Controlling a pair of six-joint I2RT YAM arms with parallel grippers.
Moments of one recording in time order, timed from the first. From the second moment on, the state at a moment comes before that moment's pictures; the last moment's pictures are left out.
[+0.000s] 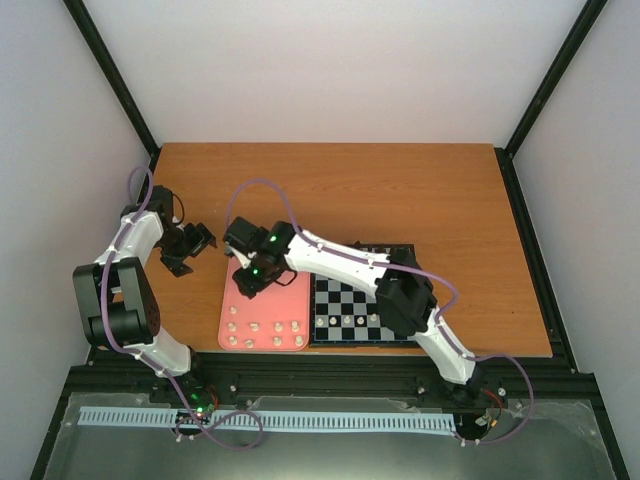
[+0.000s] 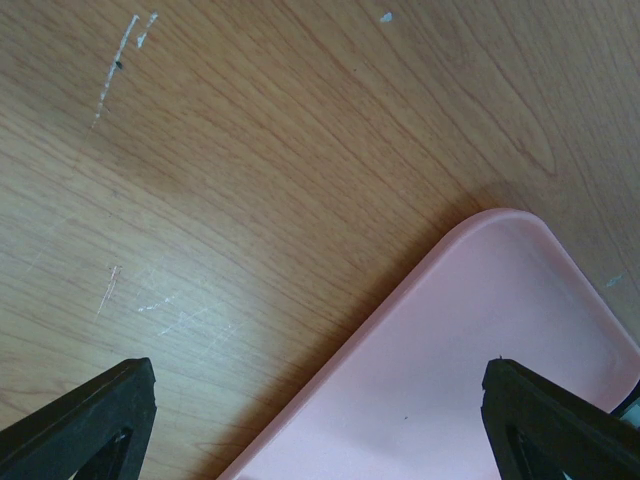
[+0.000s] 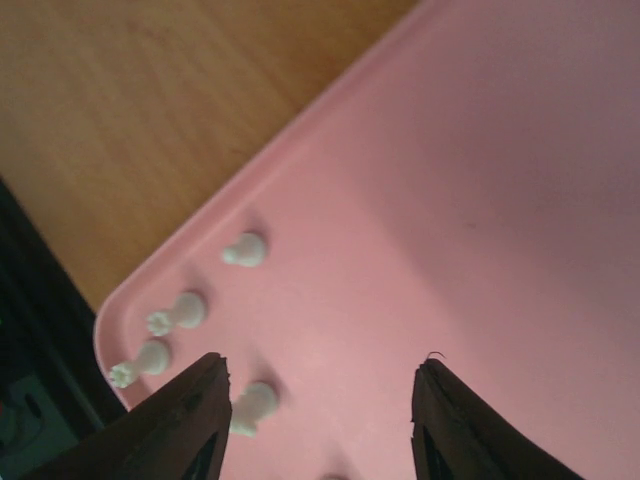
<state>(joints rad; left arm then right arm) 0.21 1.58 1.10 -0.94 0.27 -0.61 1.10 2.25 2.05 -0.95 -0.16 0.30</state>
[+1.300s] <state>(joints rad) 0.21 1.58 1.11 -0.94 0.28 -0.61 1.13 2.49 2.19 -0.85 -0.32 0.23</state>
